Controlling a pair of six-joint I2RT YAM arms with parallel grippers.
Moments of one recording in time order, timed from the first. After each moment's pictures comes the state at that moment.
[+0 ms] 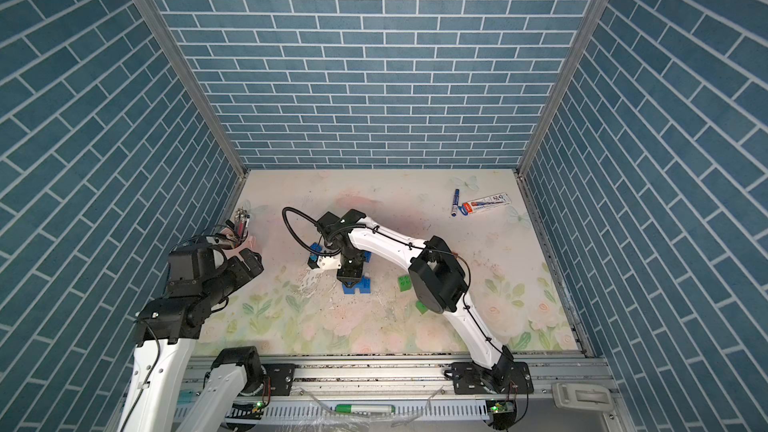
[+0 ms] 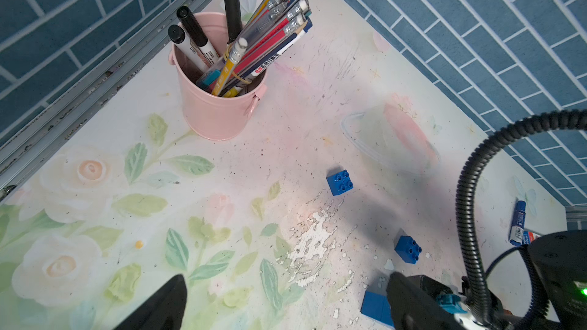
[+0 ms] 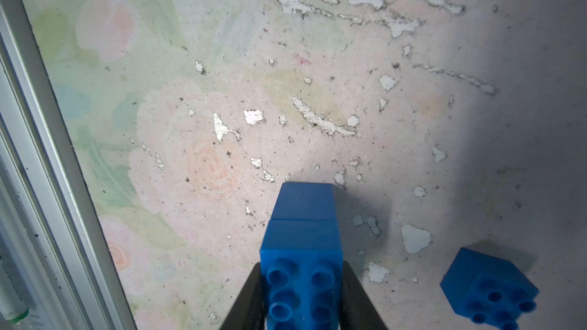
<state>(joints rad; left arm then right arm) 0.06 0.65 0.86 -0.97 -0.01 -0.57 1.02 2.27 2.00 -1.25 -0.21 -0.61</state>
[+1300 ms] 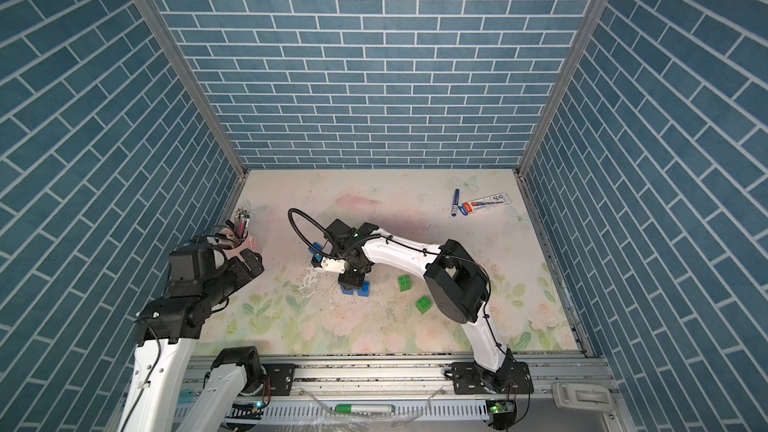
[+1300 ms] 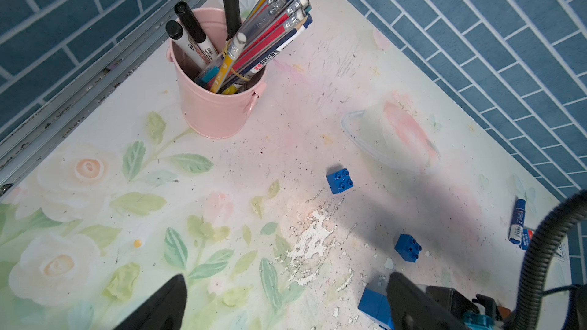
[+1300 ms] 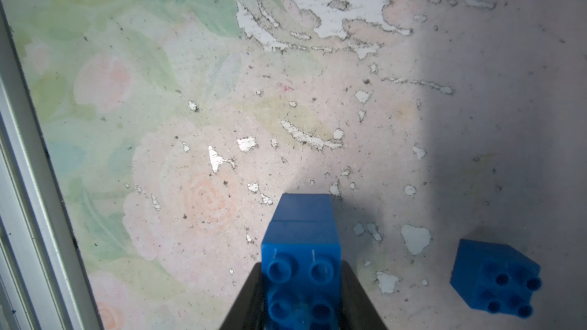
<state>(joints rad) 0.06 0.65 0.85 -0.97 0.00 -0.57 1.04 2.07 1.65 -0.89 -0.20 -0.45</state>
